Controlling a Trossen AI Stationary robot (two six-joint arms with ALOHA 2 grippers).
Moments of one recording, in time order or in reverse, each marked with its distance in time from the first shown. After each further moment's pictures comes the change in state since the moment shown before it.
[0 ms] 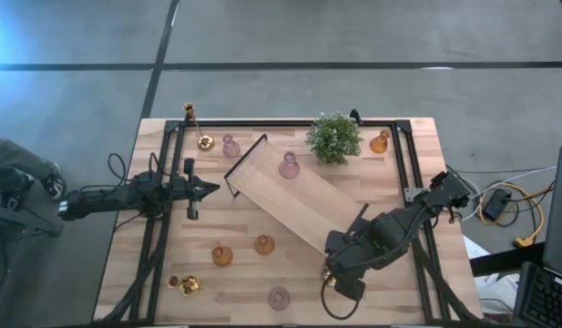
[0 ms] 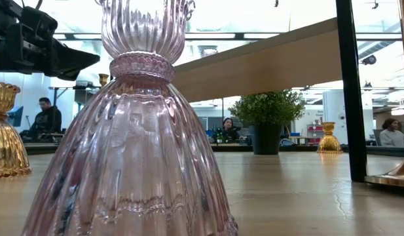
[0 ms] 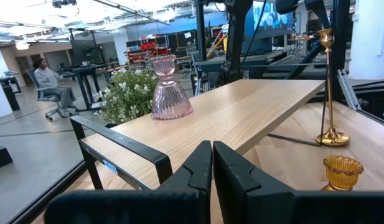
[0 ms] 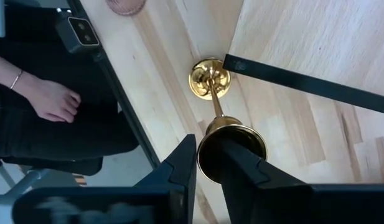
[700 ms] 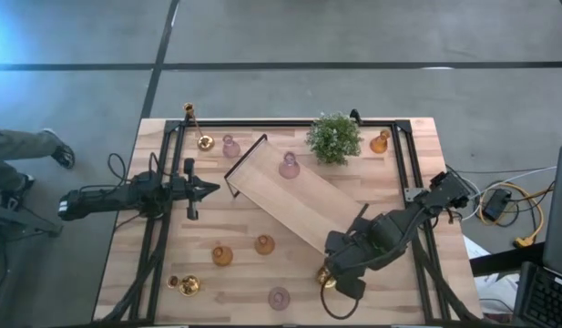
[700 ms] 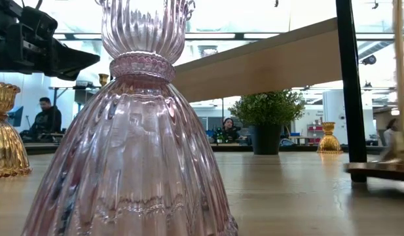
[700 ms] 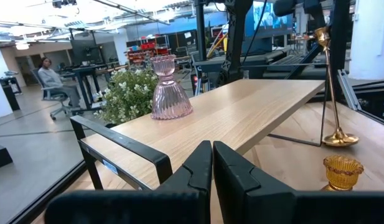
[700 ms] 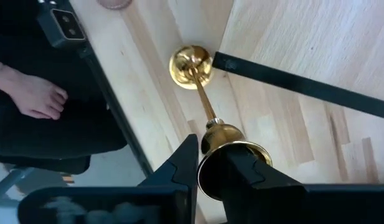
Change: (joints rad) left arm 0.000 0.000 0.000 0.000 0.000 0.000; right arm -0.001 0.000 -0.022 -0.011 0.005 -0.027
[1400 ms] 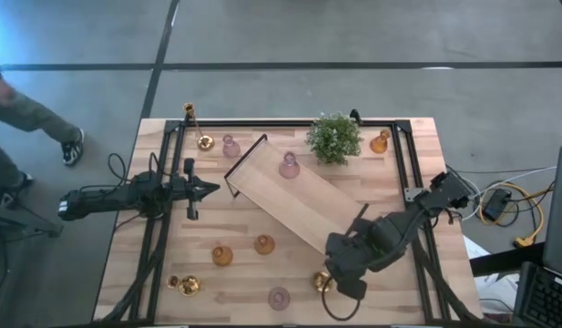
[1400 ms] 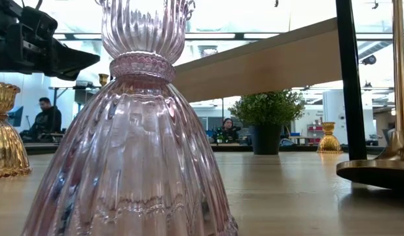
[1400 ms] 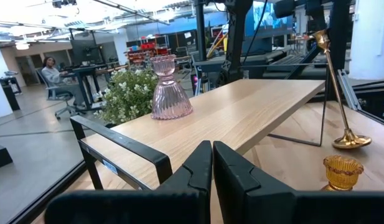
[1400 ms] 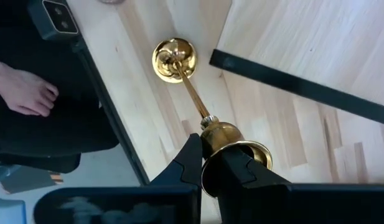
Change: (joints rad) left arm 0.000 0.000 0.000 0.000 0.000 0.000; right arm 0.005 0.000 -0.031 0.003 0.022 -0.038
